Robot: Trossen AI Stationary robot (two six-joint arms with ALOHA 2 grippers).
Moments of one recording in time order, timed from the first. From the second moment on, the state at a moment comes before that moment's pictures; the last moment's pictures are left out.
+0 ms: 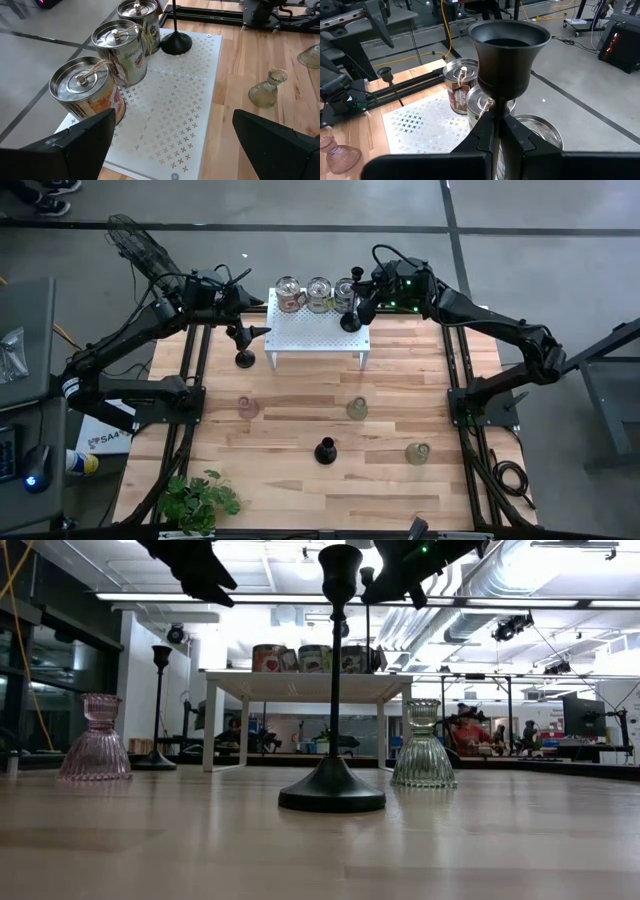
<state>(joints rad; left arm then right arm) 0.63 1.01 1.13 -0.63 0.22 0.24 -0.55 1.38 1.27 -0.20 0.00 0.05</state>
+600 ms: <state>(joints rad) 0.63 1.01 1.13 -0.63 0.22 0.24 -0.57 1.38 1.27 -0.20 0.00 0.04</state>
